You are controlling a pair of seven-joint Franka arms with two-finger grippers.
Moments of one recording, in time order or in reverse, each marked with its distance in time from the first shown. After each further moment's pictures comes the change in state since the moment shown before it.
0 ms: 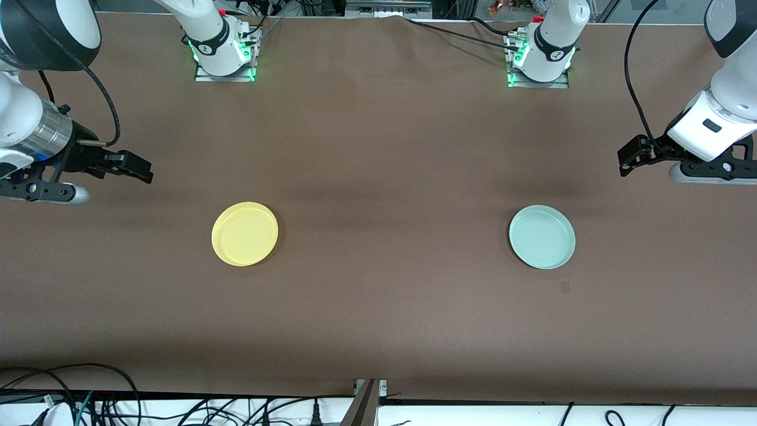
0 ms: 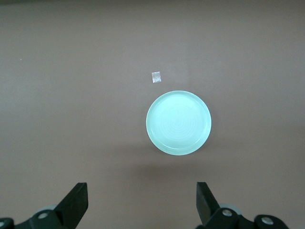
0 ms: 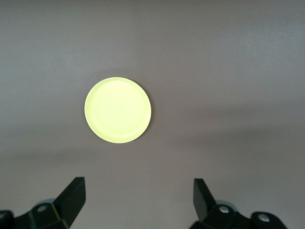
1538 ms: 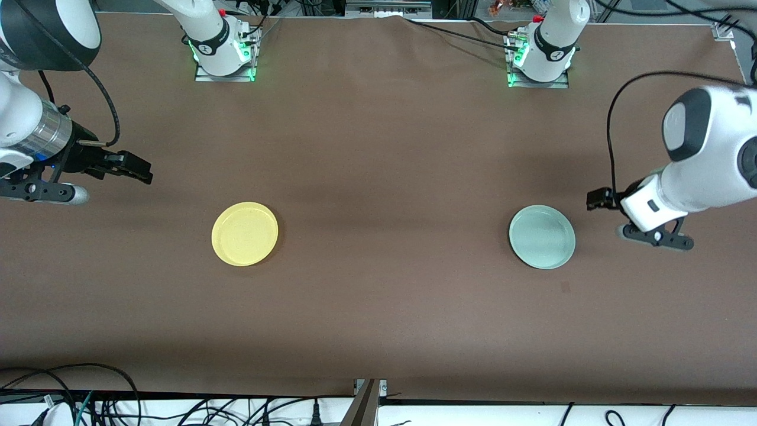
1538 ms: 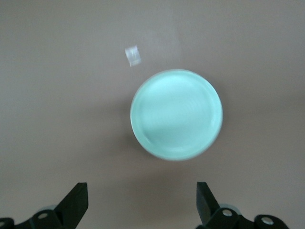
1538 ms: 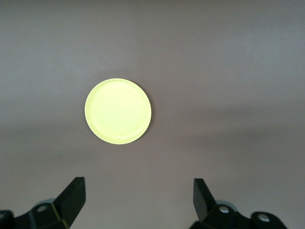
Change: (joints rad) left arm 0.055 0.337 0.002 0.036 -0.053 0.139 0.291; right arm 0.000 0.000 0.000 0.000 0.000 0.005 0.000
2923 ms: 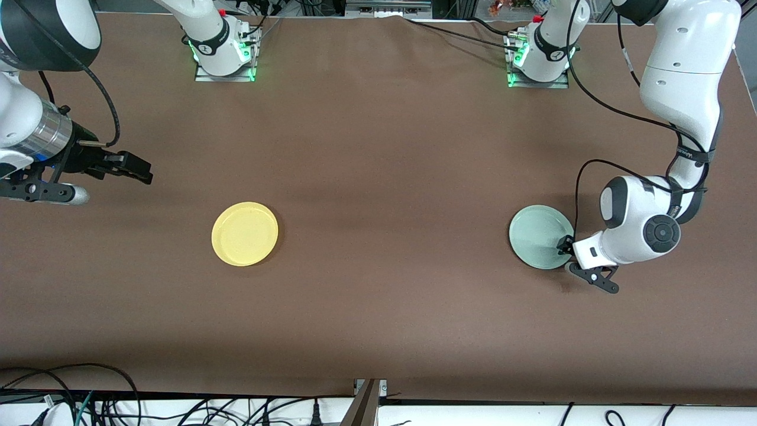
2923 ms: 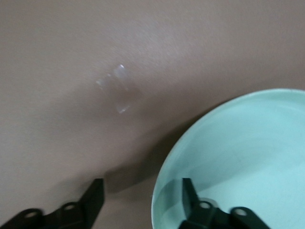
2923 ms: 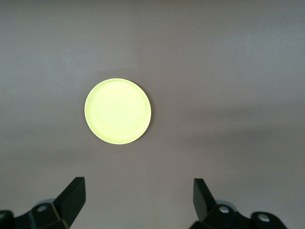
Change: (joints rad) left arm 0.032 0.375 -0.008 -0.015 0.047 0.428 0.245; right arm 0.000 0.001 0.000 0.000 0.000 0.000 0.000
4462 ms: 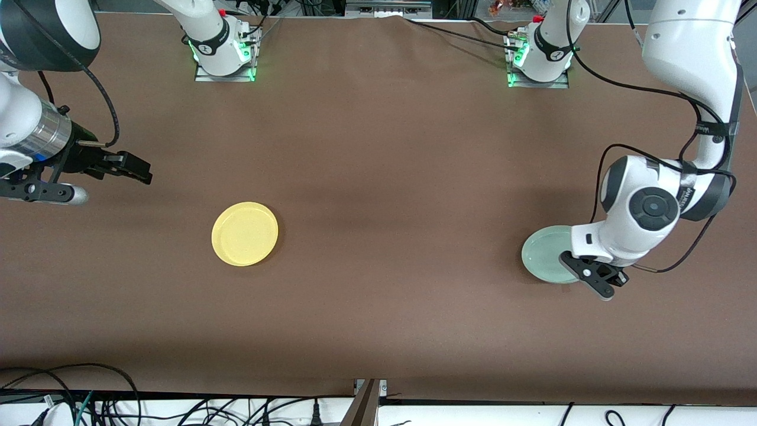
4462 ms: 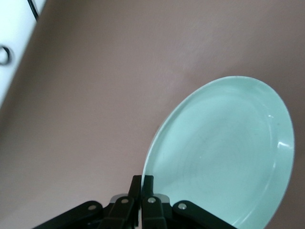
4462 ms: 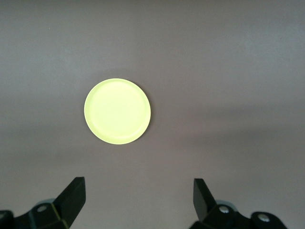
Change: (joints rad) left arm -0.112 -0.160 -0.021 0.099 0.317 -0.091 0.095; right arm 0.000 0.000 -0.002 0.000 0.000 0.000 0.000
